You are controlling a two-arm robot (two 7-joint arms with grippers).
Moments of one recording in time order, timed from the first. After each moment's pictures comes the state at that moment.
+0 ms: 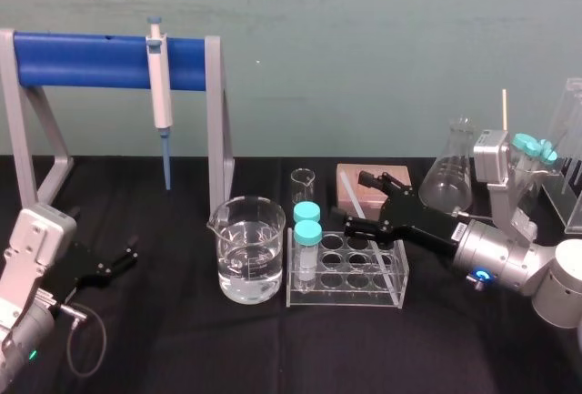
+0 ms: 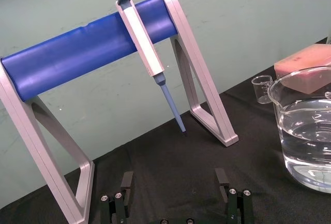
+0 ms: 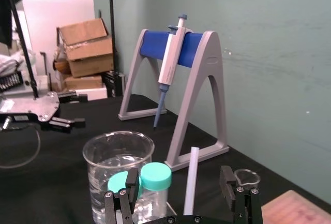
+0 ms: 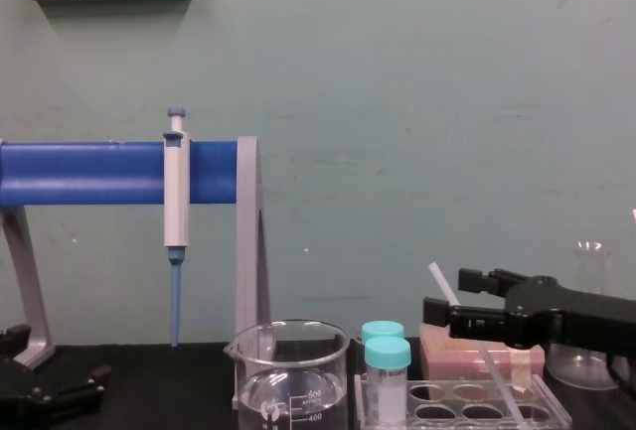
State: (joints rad) left arm -0.20 0.60 0.45 -1.41 -0.25 -0.12 0.03; right arm 0.67 0.31 -0.44 -0.76 0.50 -0.30 0.92
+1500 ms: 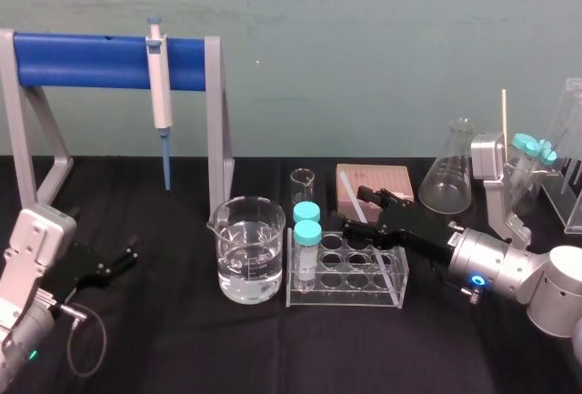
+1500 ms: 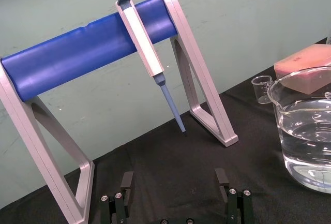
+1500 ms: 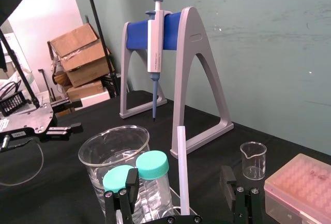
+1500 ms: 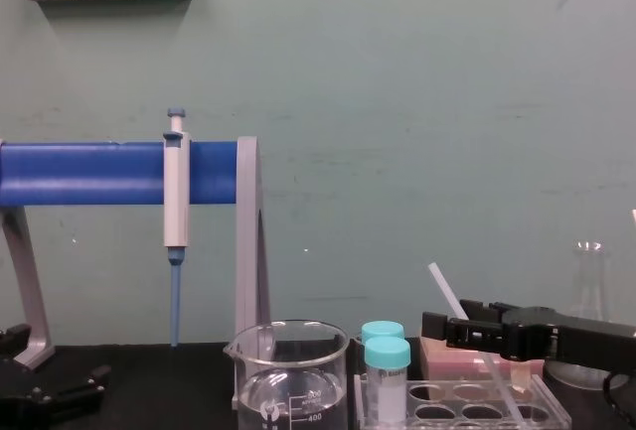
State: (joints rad) left arm -0.20 0.60 0.45 -1.41 -0.25 -0.12 0.03; right arm 0.66 0.29 -0.43 -0.73 0.57 -0.14 0.91
